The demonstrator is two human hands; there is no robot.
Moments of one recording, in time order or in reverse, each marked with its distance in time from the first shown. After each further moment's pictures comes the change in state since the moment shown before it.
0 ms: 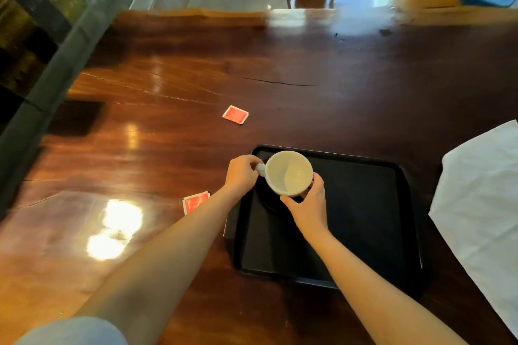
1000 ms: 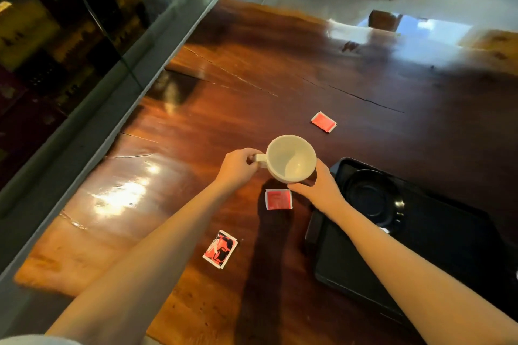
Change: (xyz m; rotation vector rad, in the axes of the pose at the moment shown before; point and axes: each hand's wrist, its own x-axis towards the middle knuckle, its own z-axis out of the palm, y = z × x) left_hand -0.046 -0.144 -0.153 -0.141 0.171 -0.034; right_hand -0.007 -0.097 0.138 -0.166 -0.474 -0.319
